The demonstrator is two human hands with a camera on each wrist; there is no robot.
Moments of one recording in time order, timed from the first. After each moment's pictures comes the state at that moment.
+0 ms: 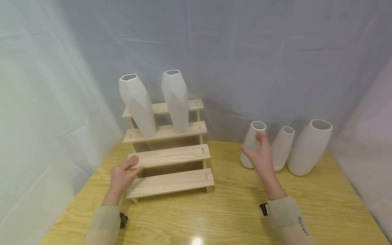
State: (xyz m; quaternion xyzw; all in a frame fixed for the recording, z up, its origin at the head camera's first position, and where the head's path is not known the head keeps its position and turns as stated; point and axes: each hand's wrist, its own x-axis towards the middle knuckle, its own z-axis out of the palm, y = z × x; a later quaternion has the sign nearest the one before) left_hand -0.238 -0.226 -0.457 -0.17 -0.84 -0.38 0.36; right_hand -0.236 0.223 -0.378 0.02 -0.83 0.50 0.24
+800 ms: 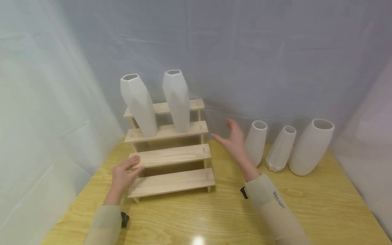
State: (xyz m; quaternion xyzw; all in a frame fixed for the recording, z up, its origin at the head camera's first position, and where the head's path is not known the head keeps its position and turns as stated) left_hand -0.236 -0.226 -0.454 -0.16 -0.84 -0.39 0.34; right_hand -0.267 0.153 -0.349 0.10 -0.85 0.48 0.20
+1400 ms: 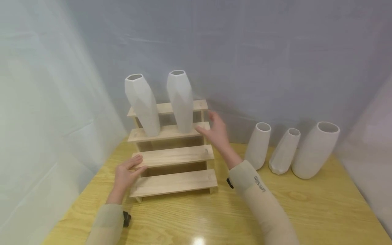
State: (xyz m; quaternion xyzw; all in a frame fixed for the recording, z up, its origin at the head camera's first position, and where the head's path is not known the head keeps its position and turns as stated) left_hand -0.236 -0.227 -0.455 -0.16 -0.84 -0.39 0.34; right_hand -0.297 0.099 -0.329 0.13 -0.85 0.49 0.16
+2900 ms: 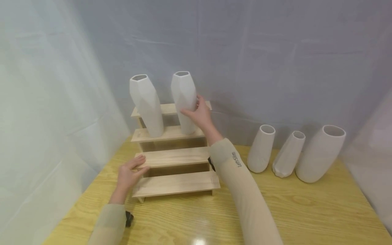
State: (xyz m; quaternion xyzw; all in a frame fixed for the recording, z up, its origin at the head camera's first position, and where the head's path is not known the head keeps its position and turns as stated) left_hand -0.238 -0.222 -0.457 -0.17 -0.84 -0.38 0.35; right_hand -0.335 0.049 -0.283 0.13 -0.78 0.60 0.09
